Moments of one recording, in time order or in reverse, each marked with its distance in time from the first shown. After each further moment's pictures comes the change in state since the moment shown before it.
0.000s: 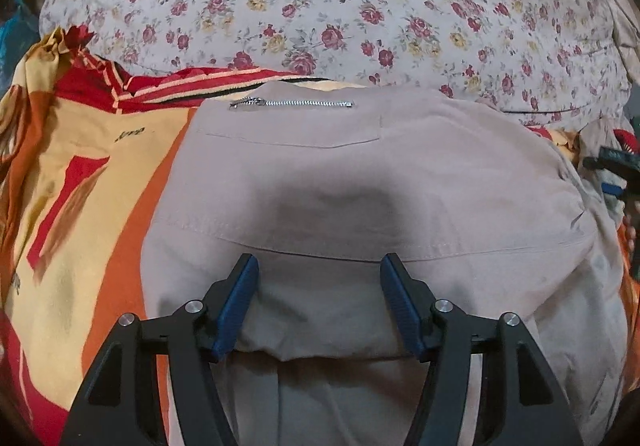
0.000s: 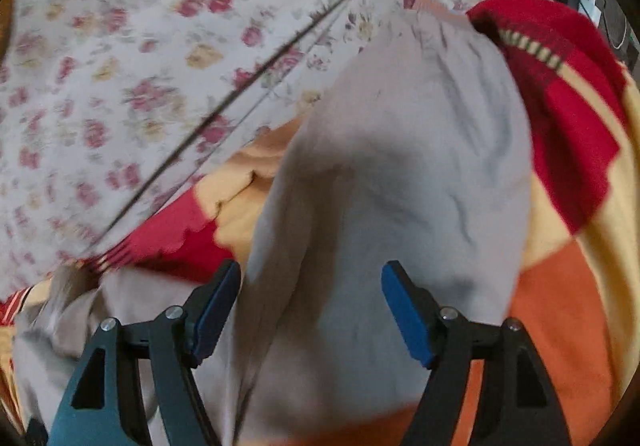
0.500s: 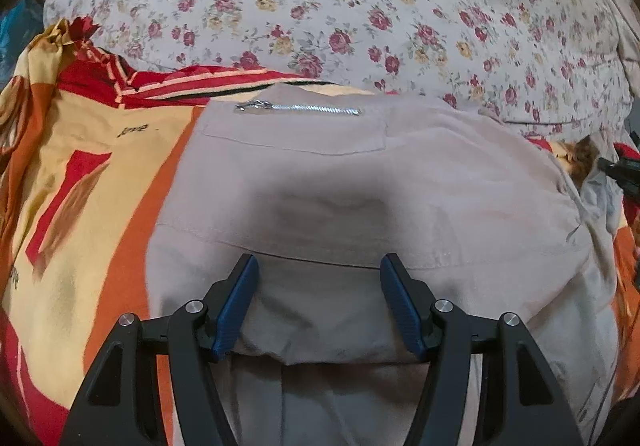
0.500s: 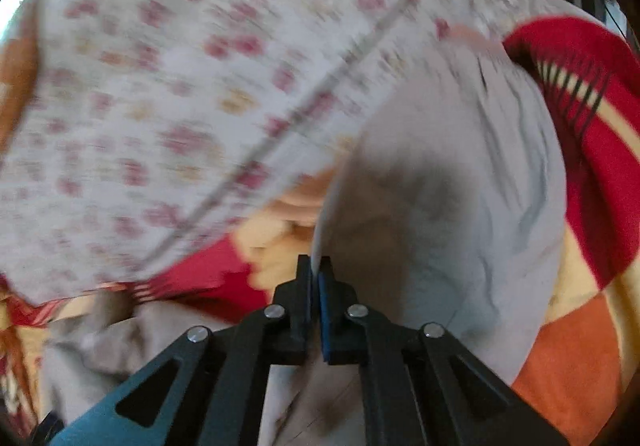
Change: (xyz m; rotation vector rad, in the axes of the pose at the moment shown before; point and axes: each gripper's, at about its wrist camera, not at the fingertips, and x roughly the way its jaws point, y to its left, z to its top) left arm -0.006 0.008 0.006 -0.045 0.003 -0.015; right arm -0.026 0.000 0.013 -0.039 -0.103 0.232
